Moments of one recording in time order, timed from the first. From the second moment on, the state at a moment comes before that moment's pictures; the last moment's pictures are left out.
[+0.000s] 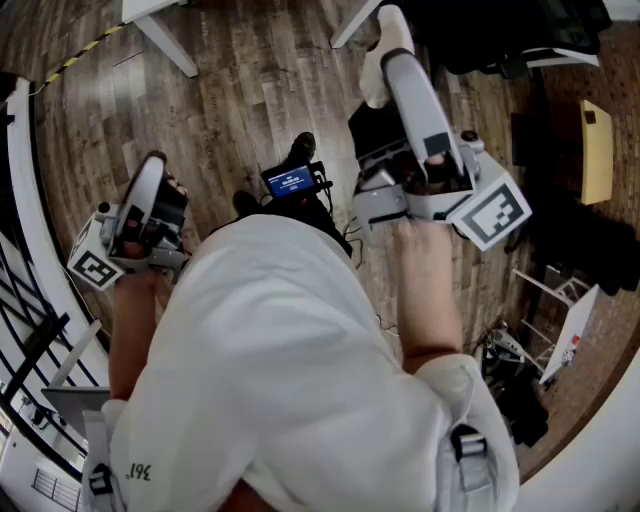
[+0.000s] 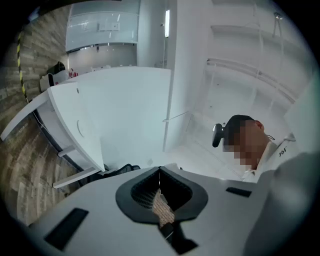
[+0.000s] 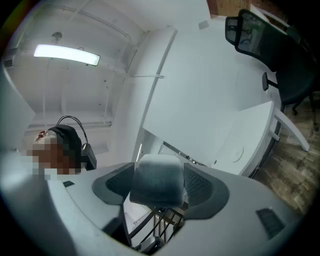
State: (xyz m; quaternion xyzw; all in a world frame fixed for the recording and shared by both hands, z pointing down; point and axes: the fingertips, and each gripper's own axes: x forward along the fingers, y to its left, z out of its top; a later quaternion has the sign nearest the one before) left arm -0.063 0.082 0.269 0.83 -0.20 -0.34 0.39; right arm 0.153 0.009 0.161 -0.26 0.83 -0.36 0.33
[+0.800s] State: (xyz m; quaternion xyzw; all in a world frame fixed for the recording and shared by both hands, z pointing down) left arm -0.061 0.092 0.271 0.83 -0.20 -0.34 0.40; right arm 0.154 0.013 0.162 -0.28 0.83 -0.36 0.32
